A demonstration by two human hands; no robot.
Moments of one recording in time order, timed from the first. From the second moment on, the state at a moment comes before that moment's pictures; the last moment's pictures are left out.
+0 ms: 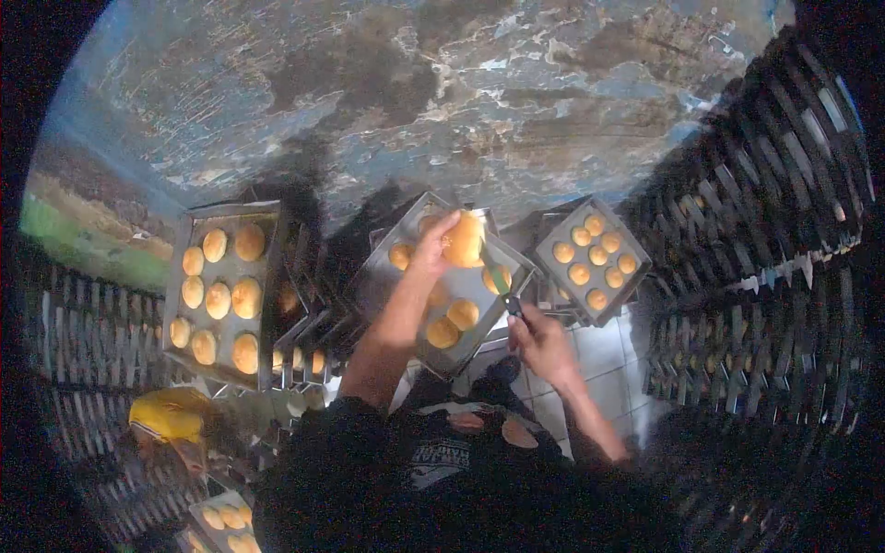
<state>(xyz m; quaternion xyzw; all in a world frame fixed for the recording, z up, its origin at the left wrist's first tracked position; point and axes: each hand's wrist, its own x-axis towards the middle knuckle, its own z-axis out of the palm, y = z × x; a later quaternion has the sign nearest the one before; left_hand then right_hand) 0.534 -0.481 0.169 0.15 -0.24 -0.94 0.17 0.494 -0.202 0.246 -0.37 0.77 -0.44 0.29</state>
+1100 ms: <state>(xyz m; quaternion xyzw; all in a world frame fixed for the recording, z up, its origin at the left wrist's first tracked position) 0.607 -0.500 0.084 0.24 -0.11 -0.93 0.26 0.527 -0.257 0.160 -0.42 0.78 -0.32 0.34</state>
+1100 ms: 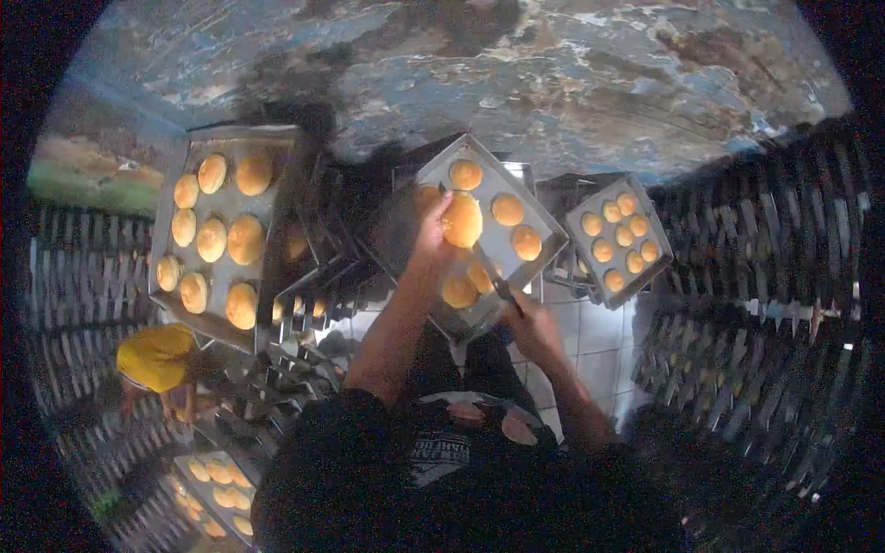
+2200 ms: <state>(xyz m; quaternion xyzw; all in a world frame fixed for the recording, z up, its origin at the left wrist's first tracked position) 0.674 -0.471 -0.199 0.63 -0.52 -0.49 0.32 0.577 -0.150 0.029 -0.07 0.72 -0.46 0.51</state>
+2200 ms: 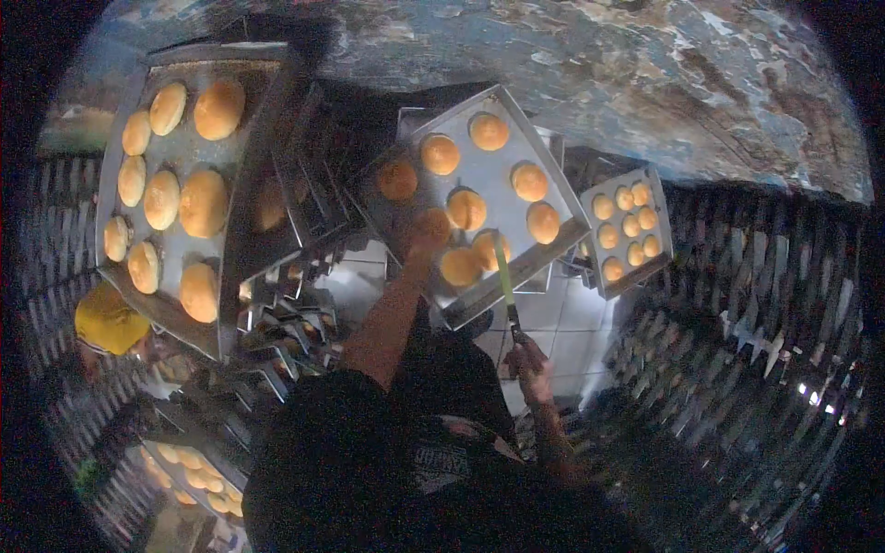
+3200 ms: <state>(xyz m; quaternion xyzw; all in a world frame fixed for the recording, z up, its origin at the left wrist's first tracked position) 0.590 -0.422 0.083 0.20 -0.18 -0.86 0.44 0.500 -0.111 0.189 -0.20 0.54 -0.63 0.52</state>
